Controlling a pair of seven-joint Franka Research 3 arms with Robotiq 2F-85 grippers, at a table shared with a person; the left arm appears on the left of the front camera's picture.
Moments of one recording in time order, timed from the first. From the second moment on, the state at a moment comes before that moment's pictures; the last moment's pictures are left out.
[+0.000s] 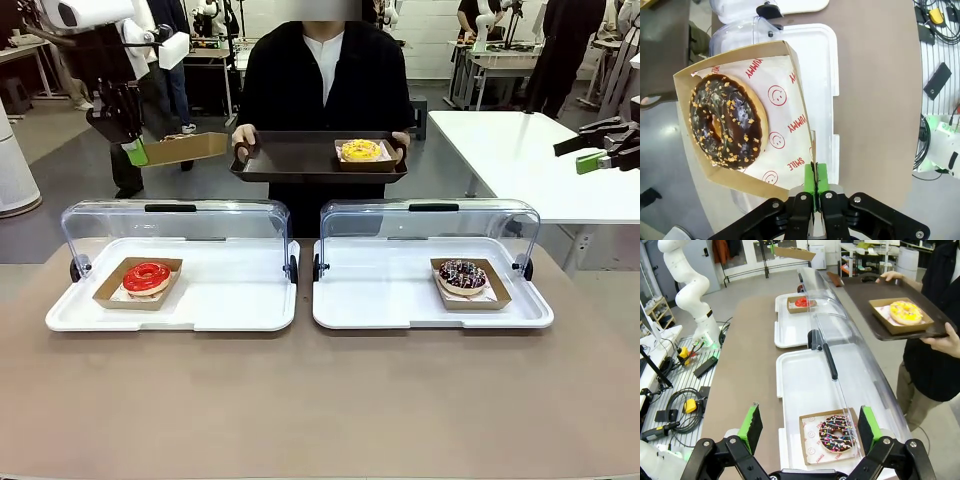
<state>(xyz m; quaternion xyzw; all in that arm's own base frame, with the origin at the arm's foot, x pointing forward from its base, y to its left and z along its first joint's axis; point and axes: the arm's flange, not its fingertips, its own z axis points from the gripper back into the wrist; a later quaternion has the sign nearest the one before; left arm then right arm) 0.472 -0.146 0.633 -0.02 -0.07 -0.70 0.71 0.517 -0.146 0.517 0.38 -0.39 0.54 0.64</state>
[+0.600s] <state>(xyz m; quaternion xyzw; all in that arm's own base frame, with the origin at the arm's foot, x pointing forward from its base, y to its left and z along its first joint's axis) 0.471 -0.146 0.634 -0.02 -0.07 -0.70 0.71 0.517 -0.146 0.517 0.38 -0.39 0.54 0.64</state>
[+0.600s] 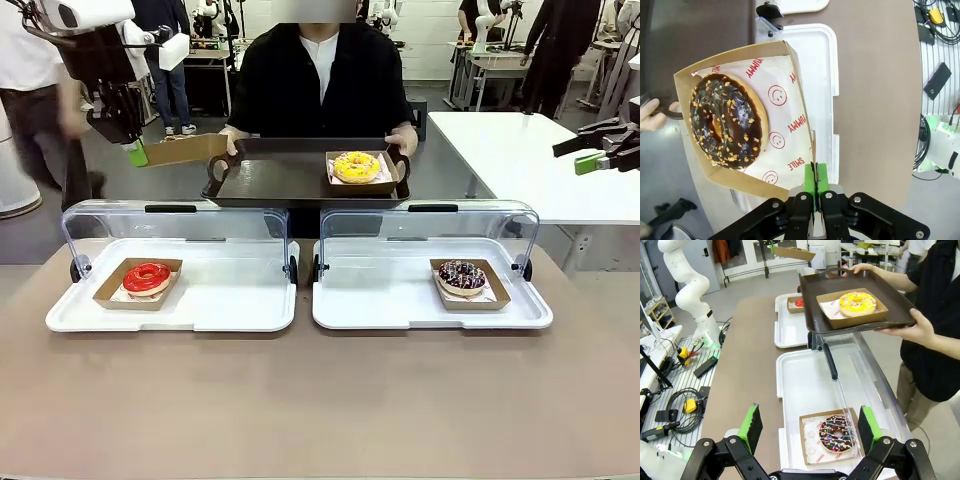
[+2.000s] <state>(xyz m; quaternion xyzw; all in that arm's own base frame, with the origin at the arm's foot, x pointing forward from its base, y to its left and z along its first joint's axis) 0.552 -0.249 0.626 0.00 -0.04 -0.75 0.66 0.517 -0.146 0.517 0.38 -0.39 0.54 0.64</state>
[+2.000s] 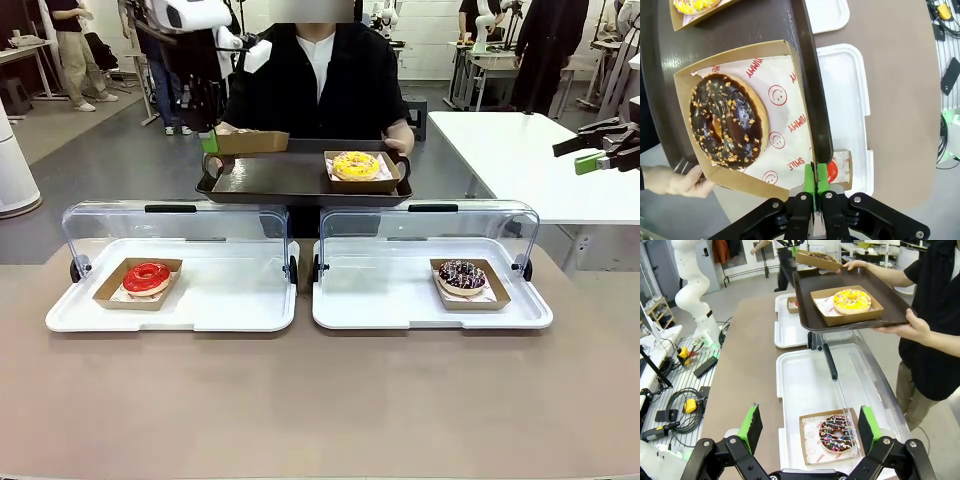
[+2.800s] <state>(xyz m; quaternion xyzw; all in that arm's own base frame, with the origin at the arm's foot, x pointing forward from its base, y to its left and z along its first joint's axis) 0.576 -0.279 0.588 0.01 -0.01 -0.74 0.67 0.517 -0.146 0.517 0.38 -0.39 0.54 0.64</state>
